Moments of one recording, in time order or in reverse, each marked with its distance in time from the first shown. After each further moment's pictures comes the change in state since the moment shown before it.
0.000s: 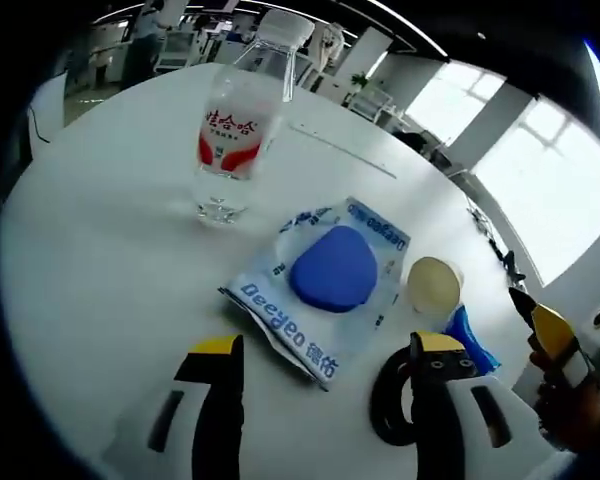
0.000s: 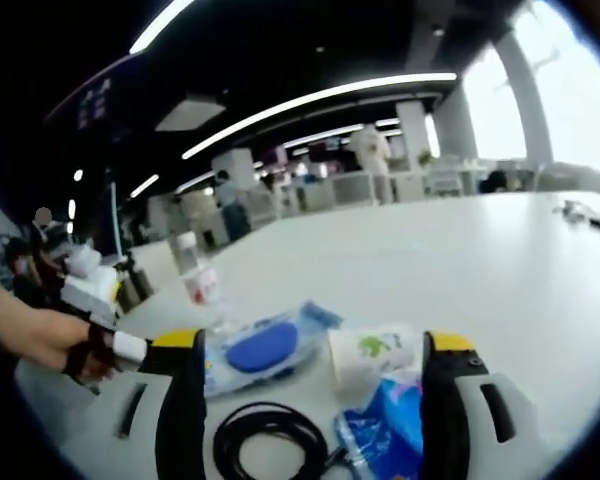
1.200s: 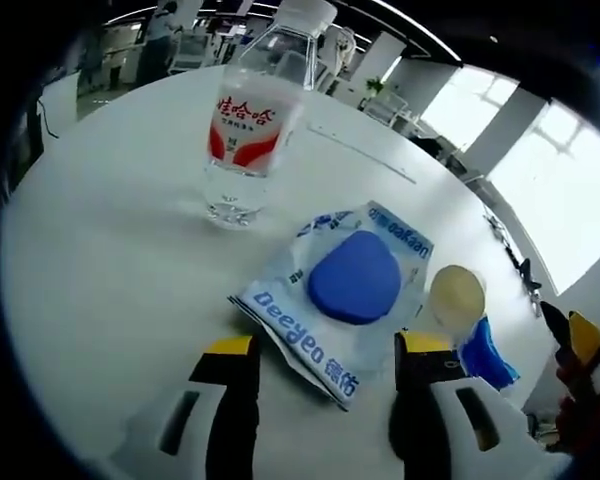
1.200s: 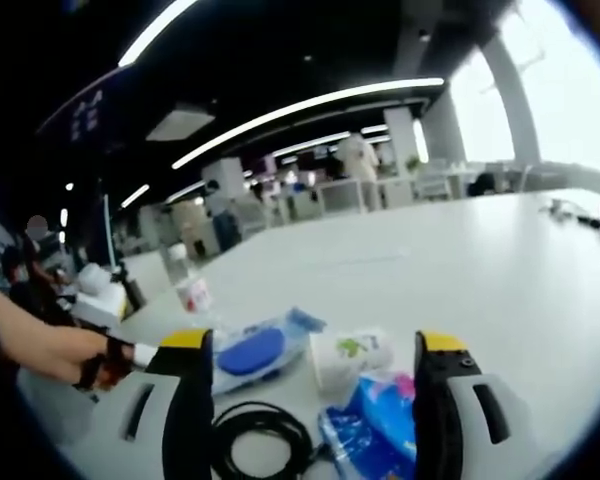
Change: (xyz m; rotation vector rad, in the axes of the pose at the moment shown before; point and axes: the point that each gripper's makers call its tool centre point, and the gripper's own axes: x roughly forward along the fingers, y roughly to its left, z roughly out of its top) left arm 0.007 0.011 0.001 0.014 -0.035 0.095; right arm -0.015 -0.015 0.007 0.024 -0.035 -0.041
